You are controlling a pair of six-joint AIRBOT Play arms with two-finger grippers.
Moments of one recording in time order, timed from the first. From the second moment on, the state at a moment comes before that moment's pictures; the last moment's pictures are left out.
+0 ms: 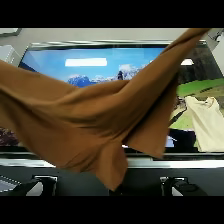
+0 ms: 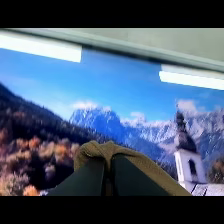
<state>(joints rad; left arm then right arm) 0.21 -0.99 1.80 1.27 -1.33 -1.64 0.08 -1.08 1.90 -1.35 1.18 1.86</state>
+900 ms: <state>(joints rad) 0.18 -1.75 1.59 1.15 -1.10 -1.58 0.08 -1.94 1.80 -1.19 1.09 1.93</state>
